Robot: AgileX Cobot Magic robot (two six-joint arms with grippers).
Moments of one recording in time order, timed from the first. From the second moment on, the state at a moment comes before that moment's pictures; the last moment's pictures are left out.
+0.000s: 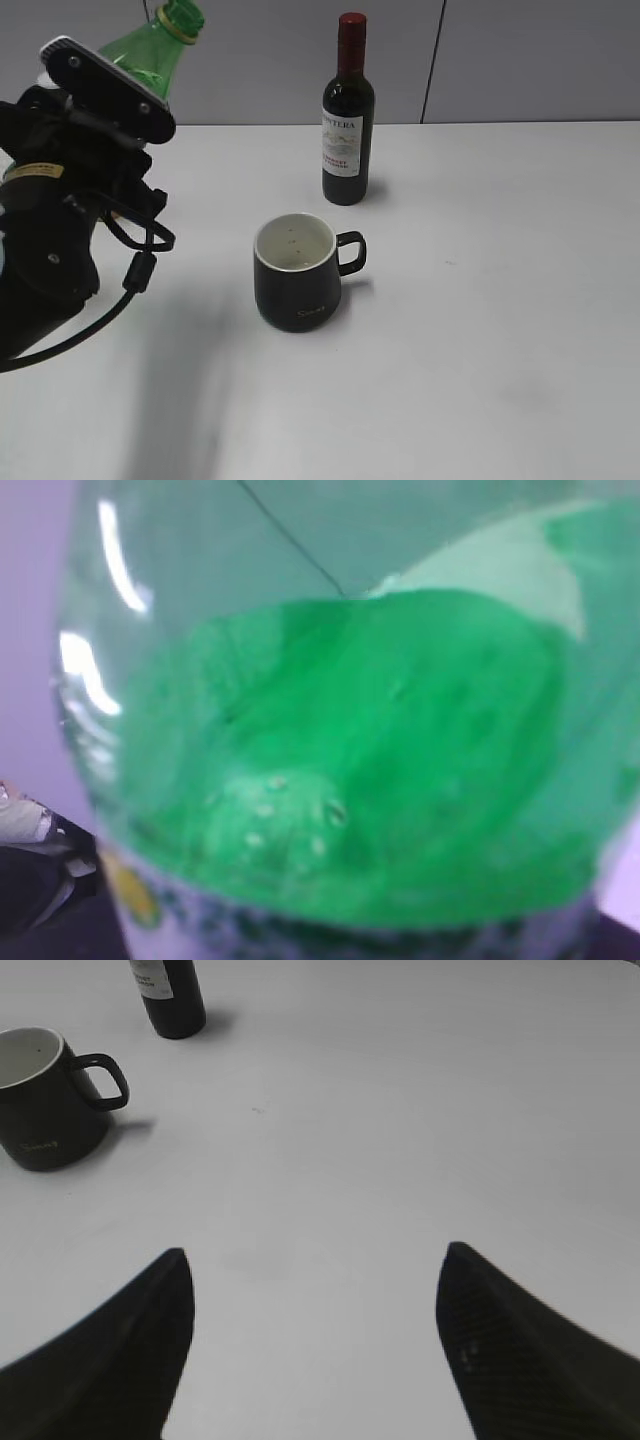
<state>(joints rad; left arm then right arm) -0.78 1.67 -0.66 -1.23 -1.12 1.41 0.08 0.00 -0.41 0.15 0.95 -0.07</state>
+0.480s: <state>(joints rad) -0.77 1.76 -0.66 -1.09 -1.12 1.59 0.08 0.00 -0.41 0.15 0.95 -0.07</state>
